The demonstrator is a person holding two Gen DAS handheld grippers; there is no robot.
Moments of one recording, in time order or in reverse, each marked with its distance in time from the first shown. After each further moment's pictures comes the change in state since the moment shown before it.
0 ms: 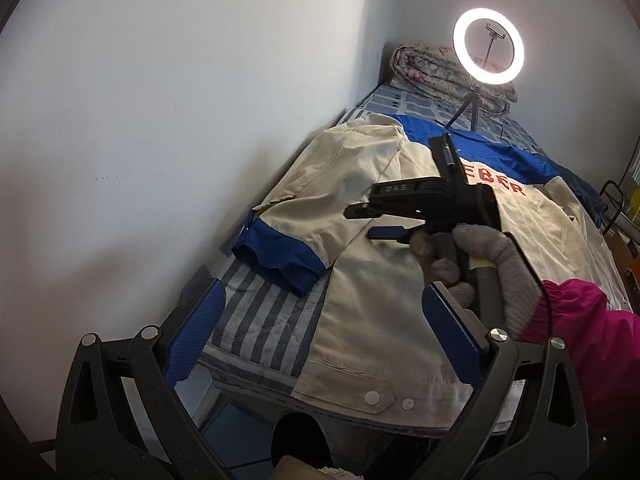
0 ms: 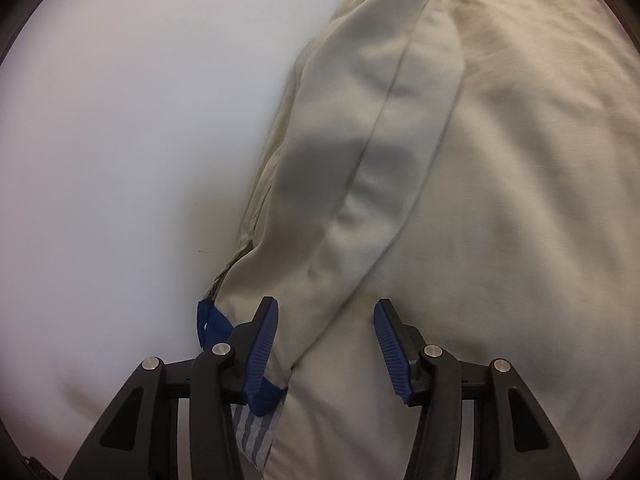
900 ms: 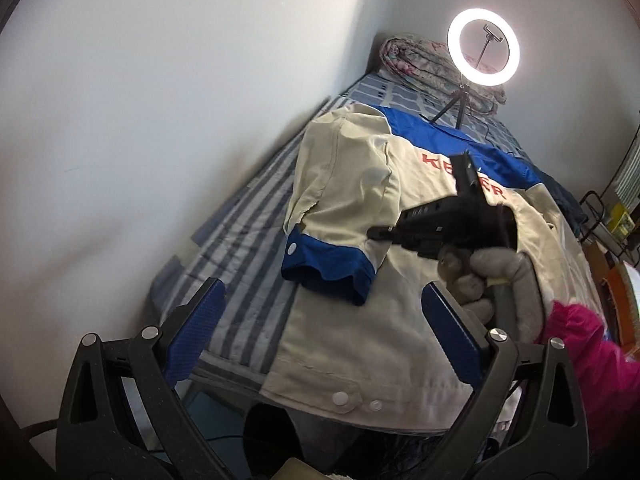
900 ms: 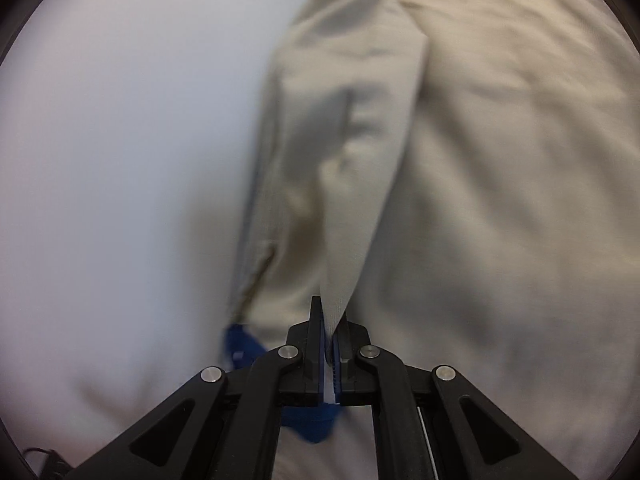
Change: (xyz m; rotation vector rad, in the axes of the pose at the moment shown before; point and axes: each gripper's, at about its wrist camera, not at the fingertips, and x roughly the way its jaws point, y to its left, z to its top) left arm 0.013 -0.001 0.021 -0.063 0.076 -0.098; right arm -0.027 -0.029 0.007 0.096 0.024 -0.075
